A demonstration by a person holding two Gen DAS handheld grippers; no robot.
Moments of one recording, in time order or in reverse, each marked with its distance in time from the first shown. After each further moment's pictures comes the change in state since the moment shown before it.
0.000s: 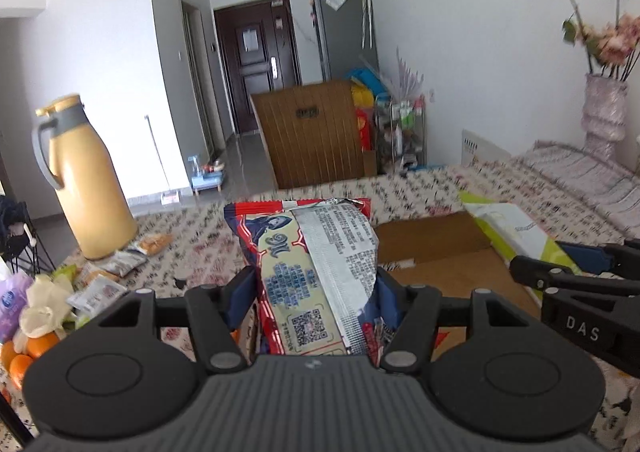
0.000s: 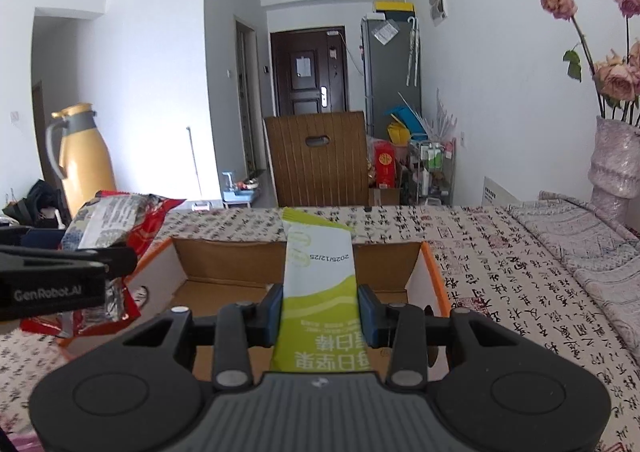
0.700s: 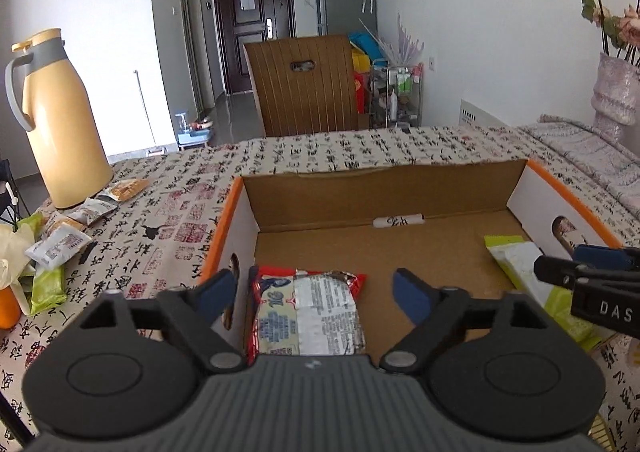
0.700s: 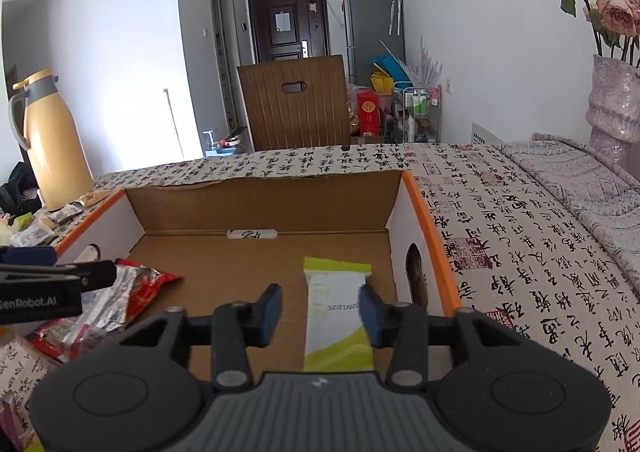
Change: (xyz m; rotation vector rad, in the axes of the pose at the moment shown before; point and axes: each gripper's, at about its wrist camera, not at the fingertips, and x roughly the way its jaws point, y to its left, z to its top) left arm 0.044 0.013 -0.027 -0.054 0.091 -0.047; right arm 0.043 -0.022 -0.023 0.047 0.139 -0.030
